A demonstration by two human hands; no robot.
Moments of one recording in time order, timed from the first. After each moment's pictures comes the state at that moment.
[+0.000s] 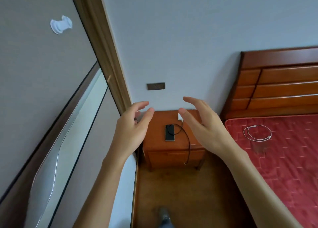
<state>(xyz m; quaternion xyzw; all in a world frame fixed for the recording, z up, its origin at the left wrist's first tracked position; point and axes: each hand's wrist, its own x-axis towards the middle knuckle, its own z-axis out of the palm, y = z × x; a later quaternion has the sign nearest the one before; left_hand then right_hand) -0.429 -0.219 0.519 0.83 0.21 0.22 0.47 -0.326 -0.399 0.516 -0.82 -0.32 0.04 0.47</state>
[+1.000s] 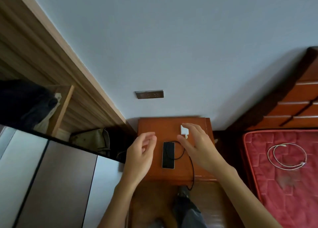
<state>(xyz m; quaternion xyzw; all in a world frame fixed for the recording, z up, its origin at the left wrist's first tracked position) -0.080 -0.078 0.360 0.79 0.33 0.06 0.50 0.048 -0.238 0.347 -0.87 -0.28 0.21 0.35</state>
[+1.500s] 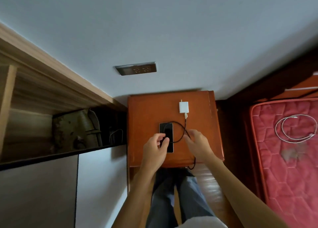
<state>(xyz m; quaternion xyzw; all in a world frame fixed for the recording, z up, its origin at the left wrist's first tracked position) -0.011 -0.074 0.200 0.76 0.38 -0.13 0.51 0.088 -0.220 0.143 -0.87 -0.03 0.39 0.29</state>
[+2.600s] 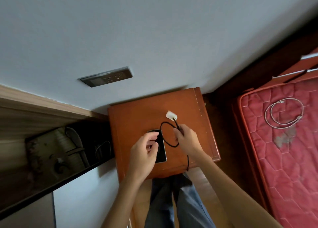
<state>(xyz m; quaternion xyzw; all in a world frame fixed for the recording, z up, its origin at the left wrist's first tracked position) 0.028 -0.051 0.173 0.81 0.27 -0.10 0.51 0.120 -0.205 0.096 -0.84 0.02 0.32 0.42</state>
